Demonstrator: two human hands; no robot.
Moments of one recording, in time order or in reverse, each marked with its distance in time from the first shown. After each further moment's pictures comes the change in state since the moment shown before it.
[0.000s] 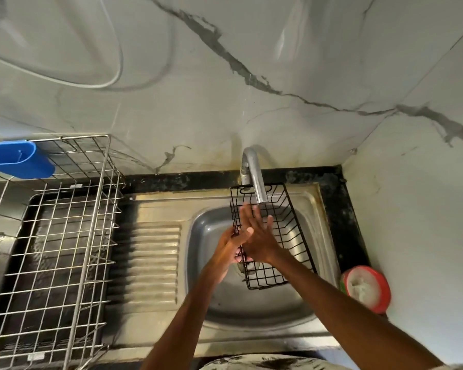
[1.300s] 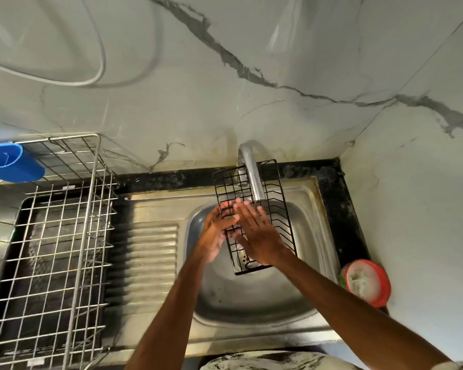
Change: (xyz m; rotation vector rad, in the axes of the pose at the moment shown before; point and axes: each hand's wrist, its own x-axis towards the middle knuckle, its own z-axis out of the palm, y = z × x) left_hand 0.035 0.017 -0.031 -0.108 -0.019 0.103; right_hand -0.007 0.018 0.018 -0.182 0.321 -0.194
